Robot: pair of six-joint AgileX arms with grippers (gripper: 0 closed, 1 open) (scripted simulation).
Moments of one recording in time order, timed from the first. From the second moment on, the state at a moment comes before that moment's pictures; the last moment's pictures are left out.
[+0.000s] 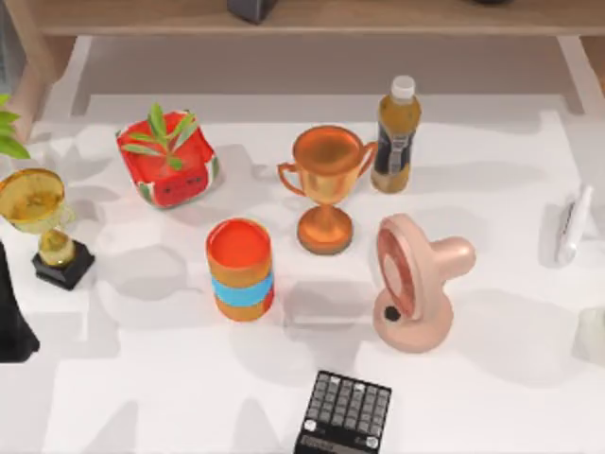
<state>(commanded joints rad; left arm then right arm) 0.00 0.00 0.00 0.00 0.00 0.00 -0.71 2.06 0.48 1.58 -0.67 -1.55</state>
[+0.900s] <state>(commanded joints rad) 0.00 0.00 0.00 0.00 0.00 0.00 -0.76 2.04 0.42 1.62 -0.72 -1.55</state>
